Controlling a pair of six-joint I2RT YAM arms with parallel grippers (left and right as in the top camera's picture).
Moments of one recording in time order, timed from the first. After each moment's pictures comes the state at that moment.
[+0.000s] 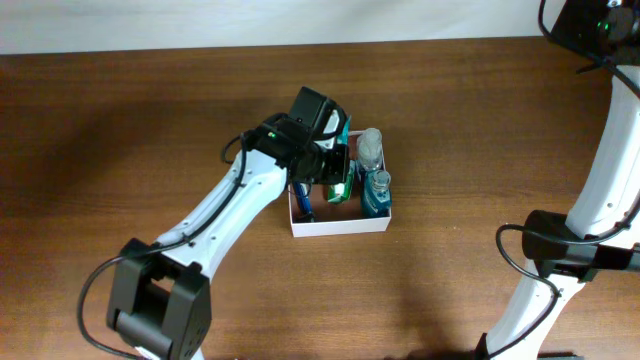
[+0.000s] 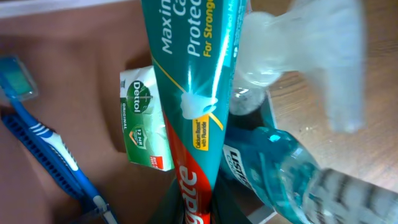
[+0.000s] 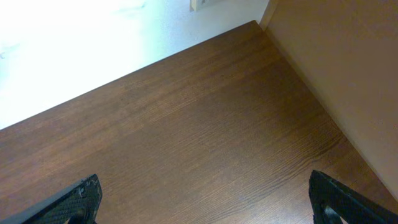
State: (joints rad) left arm -0.54 1.85 1.50 -0.74 0.28 -0.40; right arm -0.21 2.15 2.85 -1.51 0.27 0.17
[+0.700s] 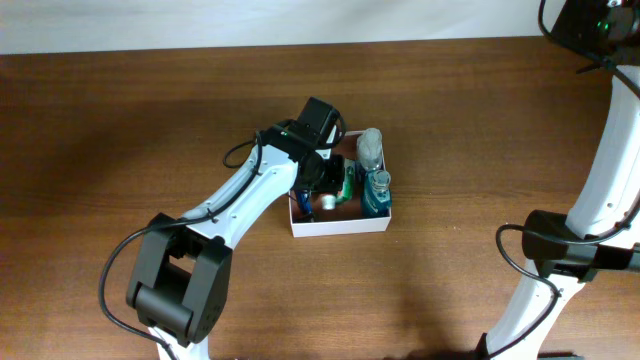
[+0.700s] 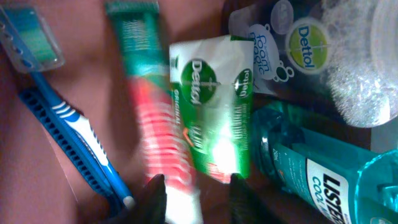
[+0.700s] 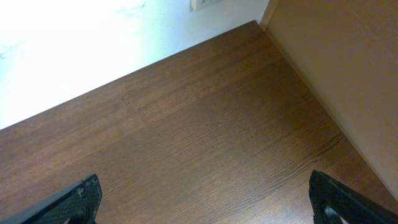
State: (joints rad) left arm -0.54 1.96 1.50 -0.78 0.19 -0.42; right arm -0.21 2.15 2.85 -1.51 0.27 0.17
